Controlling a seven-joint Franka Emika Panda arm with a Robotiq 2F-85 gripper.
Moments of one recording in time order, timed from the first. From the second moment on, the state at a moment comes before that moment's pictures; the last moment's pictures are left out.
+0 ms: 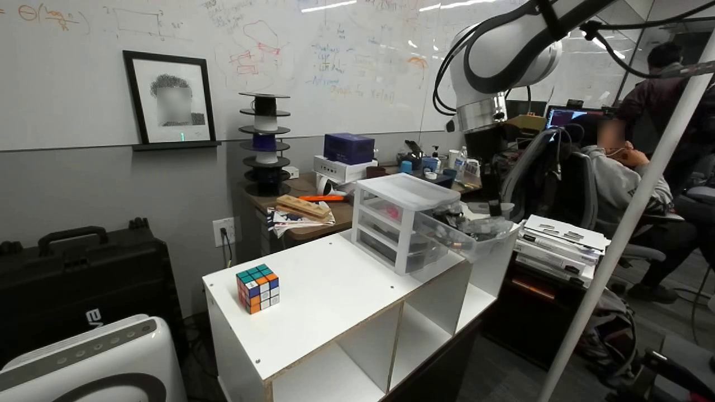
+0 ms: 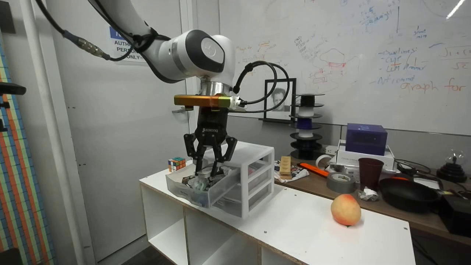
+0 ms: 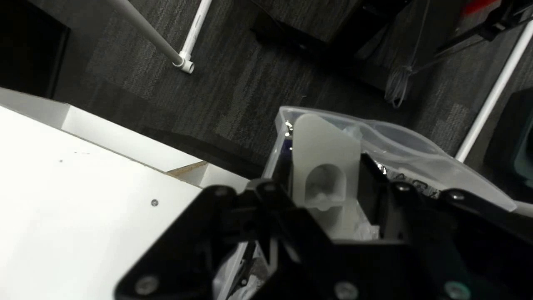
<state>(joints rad) -0.05 0.32 0.00 -1.90 -0.18 1.87 -0.42</state>
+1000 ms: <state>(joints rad) -0.04 0.39 0.06 -1.88 -0.12 2.04 -0.47</state>
